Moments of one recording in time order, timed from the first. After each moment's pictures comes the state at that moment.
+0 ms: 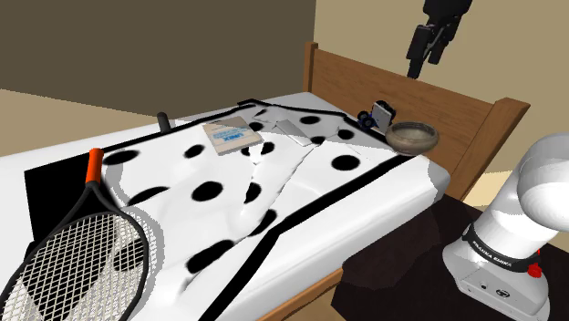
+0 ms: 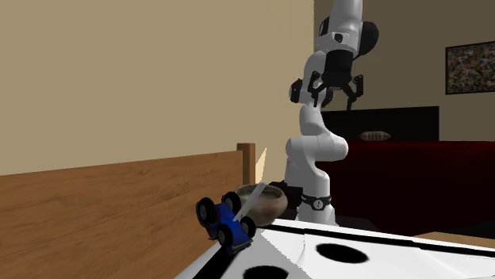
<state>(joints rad) 0.02 -0.83 0.07 -2.31 -0.10 1.52 0.12</state>
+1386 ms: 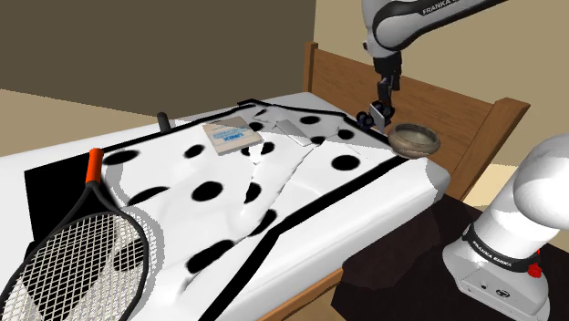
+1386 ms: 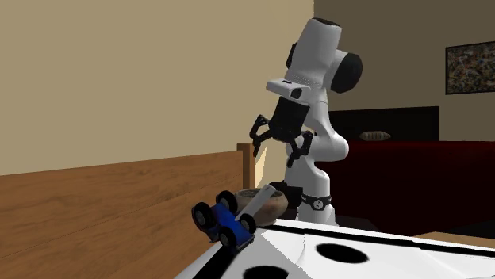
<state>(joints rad) -0.06 -0.26 -0.11 -2.25 -0.44 1.80 -0.22</state>
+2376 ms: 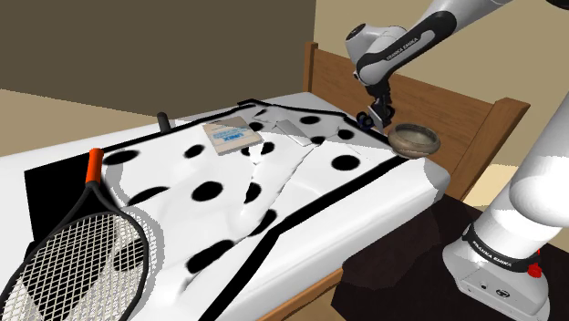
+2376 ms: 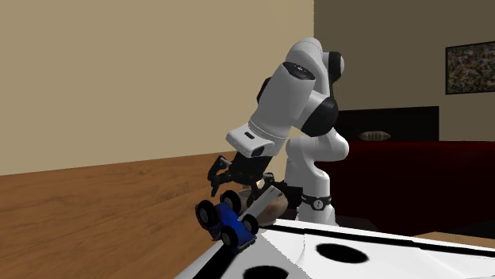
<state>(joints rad) -0.13 0.10 -0.18 -2.13 -0.61 1.96 -0.32</state>
